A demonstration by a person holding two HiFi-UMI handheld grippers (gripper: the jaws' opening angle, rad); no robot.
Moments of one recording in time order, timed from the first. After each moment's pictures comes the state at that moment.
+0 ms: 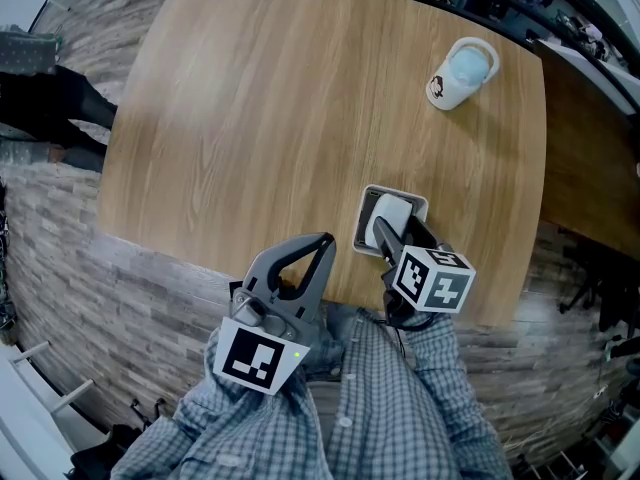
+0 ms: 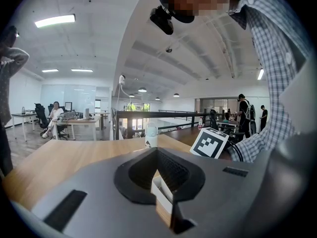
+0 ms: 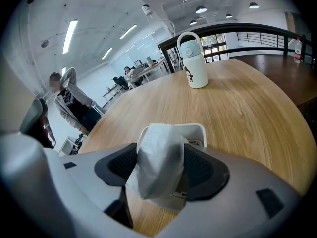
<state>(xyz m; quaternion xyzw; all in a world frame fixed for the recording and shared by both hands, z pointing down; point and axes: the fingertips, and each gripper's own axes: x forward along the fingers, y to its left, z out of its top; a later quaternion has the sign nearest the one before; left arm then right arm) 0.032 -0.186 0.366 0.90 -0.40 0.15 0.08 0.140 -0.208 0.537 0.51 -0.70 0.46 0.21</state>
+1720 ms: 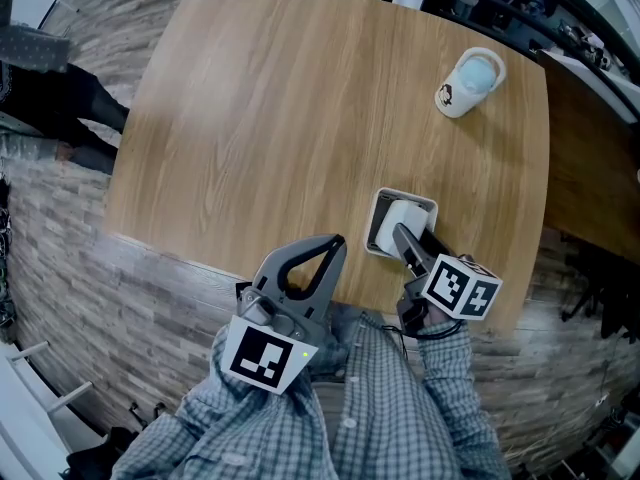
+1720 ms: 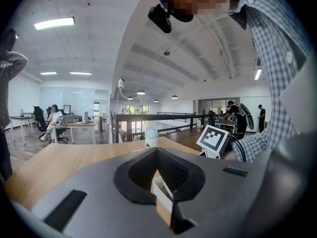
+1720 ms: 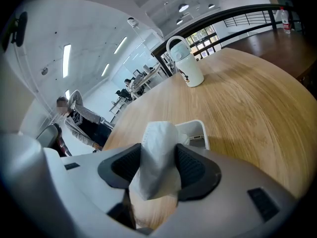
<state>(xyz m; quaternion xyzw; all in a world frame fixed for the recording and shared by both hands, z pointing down) 0.026 -0.182 0.355 0.91 -0.39 0.14 0.06 0.146 -0.201 0.515 0.49 -0.69 0.52 0.11</state>
